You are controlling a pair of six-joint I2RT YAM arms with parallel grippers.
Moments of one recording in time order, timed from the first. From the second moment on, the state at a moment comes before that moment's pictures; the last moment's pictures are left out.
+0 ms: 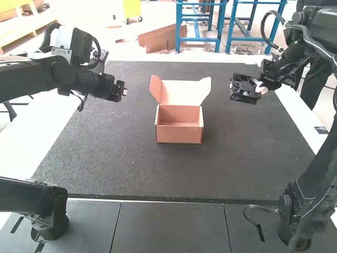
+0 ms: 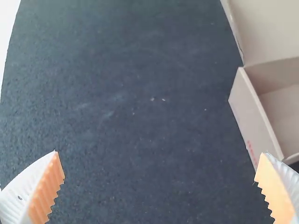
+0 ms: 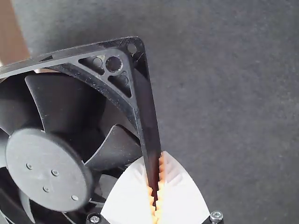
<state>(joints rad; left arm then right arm) -0.26 1.08 0.90 -0.46 -0.06 0.04 0.00 1.62 1.53 -1.12 -0.27 0.16</state>
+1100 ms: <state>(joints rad) -0.26 0.94 0.88 -0.54 -0.06 0.04 0.57 2.03 1.77 -1.02 -0.12 0.55</state>
